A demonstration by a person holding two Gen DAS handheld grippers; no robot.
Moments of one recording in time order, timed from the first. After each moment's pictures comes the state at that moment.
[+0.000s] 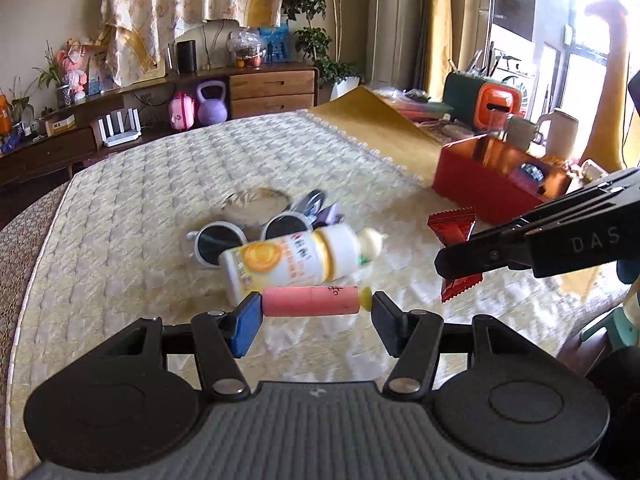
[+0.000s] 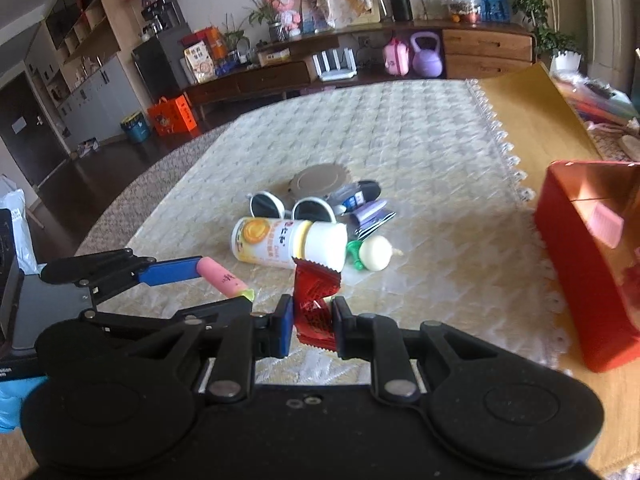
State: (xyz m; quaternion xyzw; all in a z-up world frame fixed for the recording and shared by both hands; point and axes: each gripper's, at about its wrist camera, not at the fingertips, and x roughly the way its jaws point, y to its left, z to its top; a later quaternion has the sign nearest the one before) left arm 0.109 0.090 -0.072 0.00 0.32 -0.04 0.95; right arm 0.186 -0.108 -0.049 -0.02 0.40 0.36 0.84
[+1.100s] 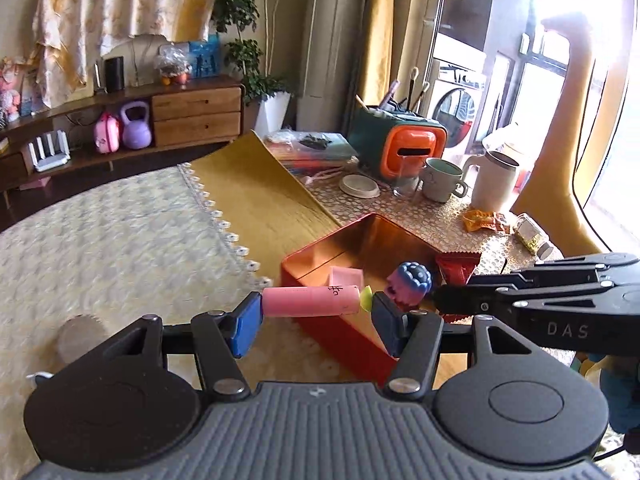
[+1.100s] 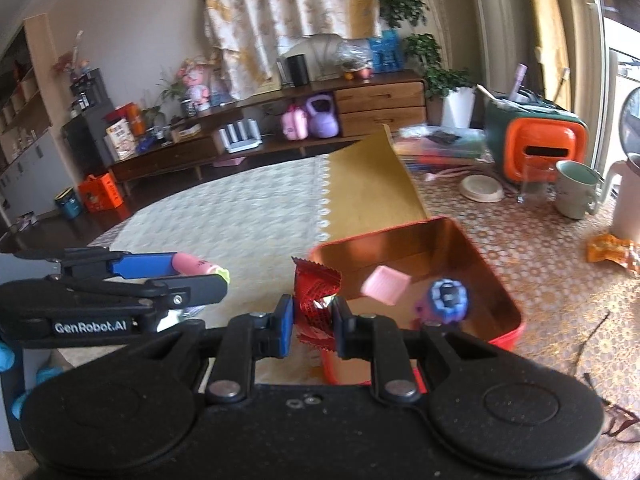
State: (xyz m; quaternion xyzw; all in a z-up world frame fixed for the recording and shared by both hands) left arm 0.228 -0.072 0.013 -0.02 0.33 -0.12 0.94; right arm 0.242 -0.284 0.002 0.03 0.34 0.25 0.91
